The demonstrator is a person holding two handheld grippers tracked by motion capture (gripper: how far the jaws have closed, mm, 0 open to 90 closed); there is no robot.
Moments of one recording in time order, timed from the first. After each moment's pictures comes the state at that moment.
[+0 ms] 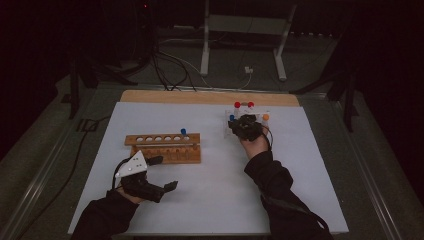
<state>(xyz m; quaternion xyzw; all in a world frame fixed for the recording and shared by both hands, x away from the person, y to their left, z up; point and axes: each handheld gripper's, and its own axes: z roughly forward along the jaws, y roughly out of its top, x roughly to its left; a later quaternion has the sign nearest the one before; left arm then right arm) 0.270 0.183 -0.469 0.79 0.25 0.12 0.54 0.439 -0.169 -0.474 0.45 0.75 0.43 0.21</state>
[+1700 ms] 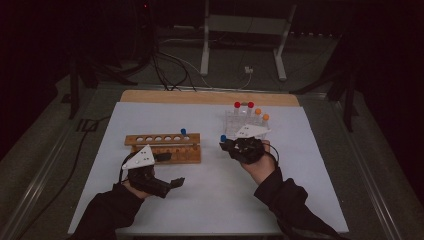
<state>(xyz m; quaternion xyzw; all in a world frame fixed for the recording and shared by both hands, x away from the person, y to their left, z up) 0.281 0.162 -0.452 0.80 0.23 0.09 0.55 0.338 -0.153 -0.436 0.30 0.83 0.44 0.17</state>
